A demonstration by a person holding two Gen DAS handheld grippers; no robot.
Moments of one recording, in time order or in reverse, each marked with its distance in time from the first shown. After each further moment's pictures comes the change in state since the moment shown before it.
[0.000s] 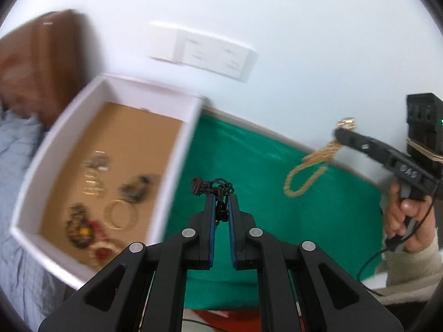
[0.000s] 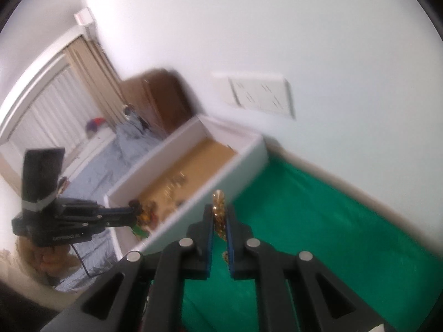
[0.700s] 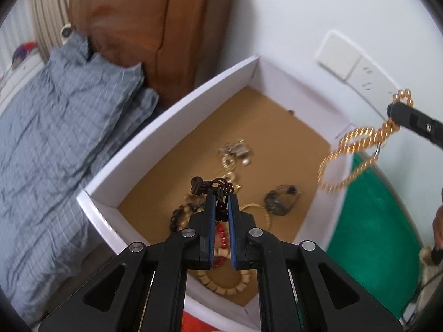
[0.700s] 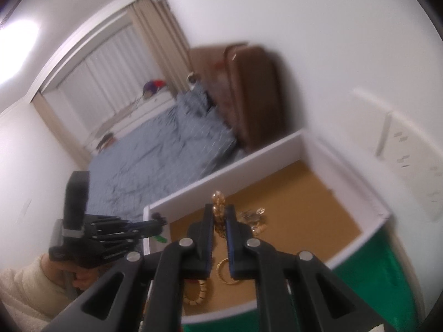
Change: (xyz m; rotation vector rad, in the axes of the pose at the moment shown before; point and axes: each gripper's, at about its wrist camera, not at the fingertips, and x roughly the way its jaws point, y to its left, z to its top) left arm 0.036 0.195 -0.022 -0.335 0.018 0.341; right arm 0.215 0.144 0.081 -0.241 0.200 0.260
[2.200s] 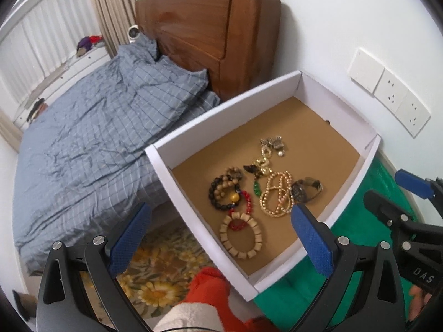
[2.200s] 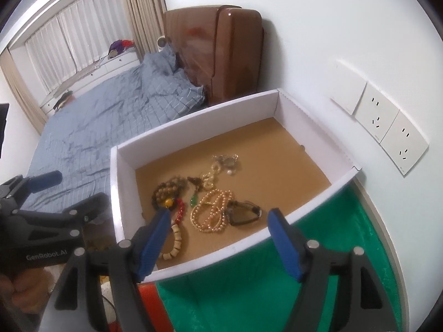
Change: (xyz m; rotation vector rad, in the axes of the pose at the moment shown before) left arm -0.101 -0.050 -0.068 -0.152 -0.106 0.323; right arm -0.013 0.061 -0.071 -0.078 0.127 -0.308
